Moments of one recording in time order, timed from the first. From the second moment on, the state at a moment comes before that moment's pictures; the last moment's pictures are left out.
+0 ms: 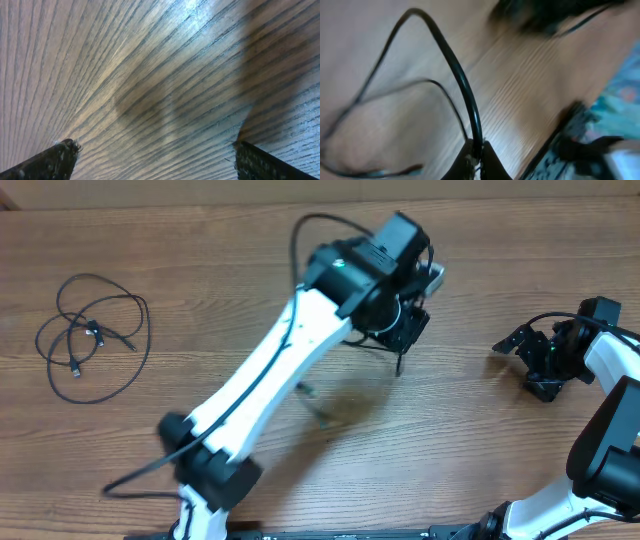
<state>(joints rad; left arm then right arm) -0.73 1.98 2.26 -1.33 0.34 -0.13 -0.44 1.84 1.13 -0.73 -0.36 0.38</state>
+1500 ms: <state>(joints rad) -0.68 1.77 1.46 -1.40 -0.35 -0.36 -0.44 1.84 1.13 -0.73 -0.36 0.38</state>
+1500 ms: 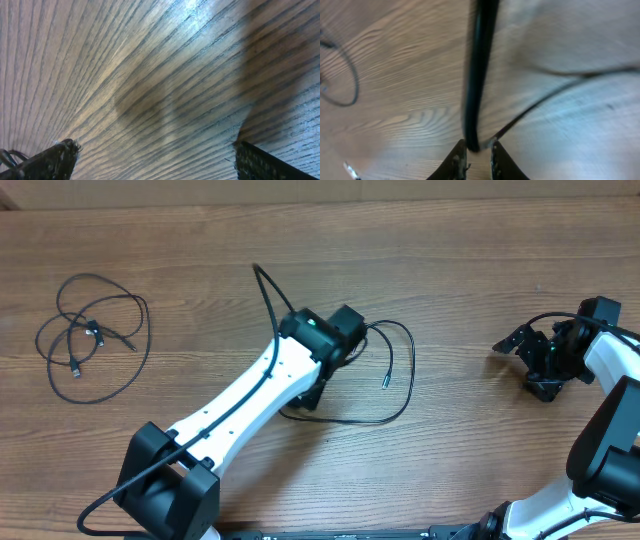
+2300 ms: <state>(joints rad) -0.58 1.77 1.75 -1.38 -0.29 -0.46 -0.44 1.84 1.13 -0.73 -0.36 0.38</state>
